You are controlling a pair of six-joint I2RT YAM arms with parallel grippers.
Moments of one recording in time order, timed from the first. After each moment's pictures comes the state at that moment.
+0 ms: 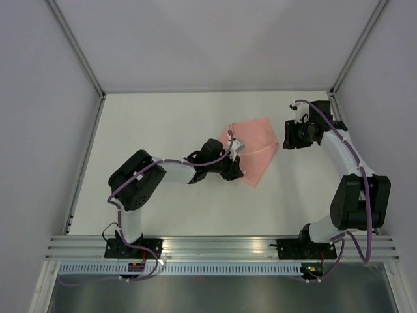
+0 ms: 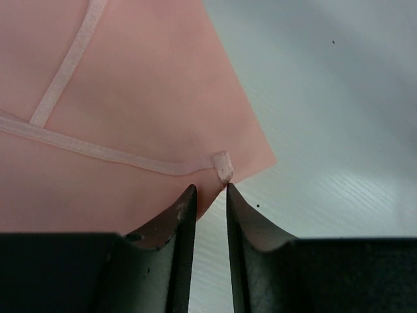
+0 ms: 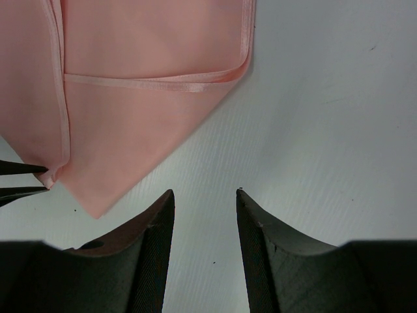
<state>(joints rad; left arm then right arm) -0.79 1.91 0.98 0.39 0.42 -0.15 -0.04 1.52 1.19 -0.66 -0.30 -0.15</state>
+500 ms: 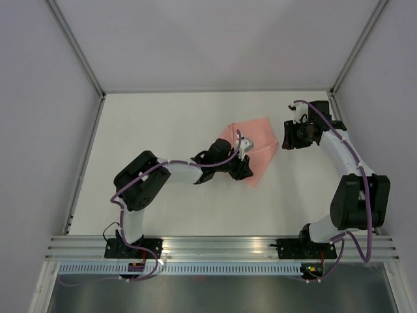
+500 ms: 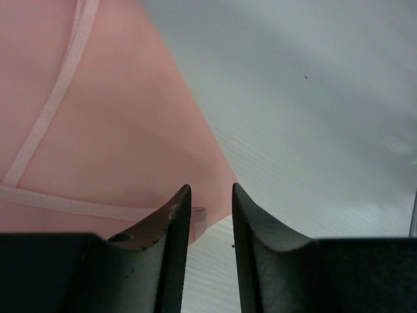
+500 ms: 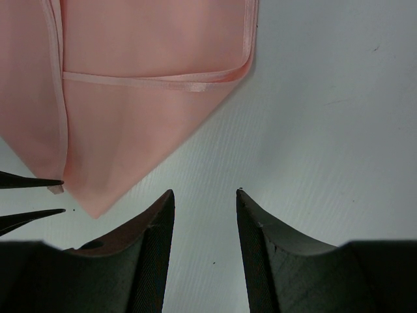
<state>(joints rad) -0.86 1.95 1.07 0.41 0.39 -0.16 -0.03 1.52 1.19 -0.66 -0.30 -0.15</state>
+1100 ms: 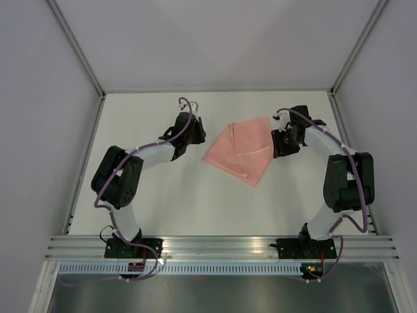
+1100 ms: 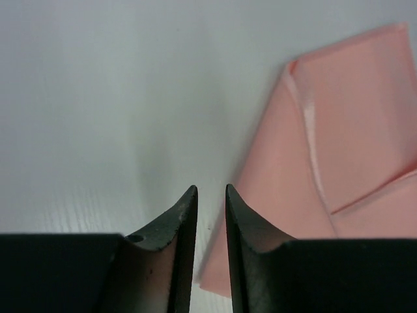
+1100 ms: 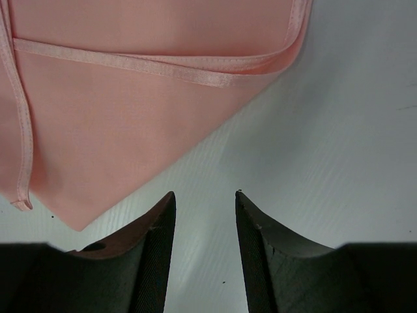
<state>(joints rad) -0.52 1.80 1.08 0.21 -0.09 -0.41 0.07 1.70 1.19 -0.65 -0.23 -0.14</state>
